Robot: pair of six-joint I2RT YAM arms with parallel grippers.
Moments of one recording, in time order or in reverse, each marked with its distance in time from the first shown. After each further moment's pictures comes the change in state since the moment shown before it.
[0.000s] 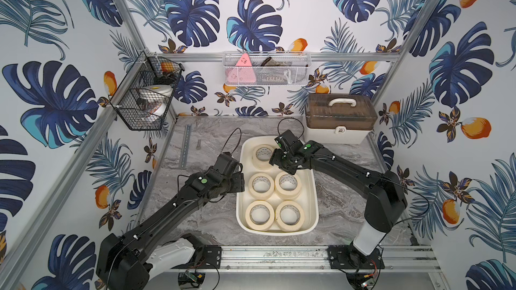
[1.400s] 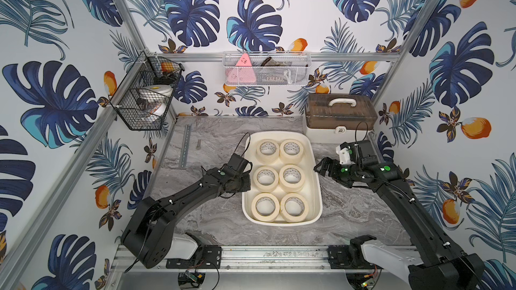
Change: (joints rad) left arm 0.009 0.292 -0.055 0.240 0.105 -0.036; right arm -0.482 -0.678 -0.401 -0.192 -0.335 -0.458
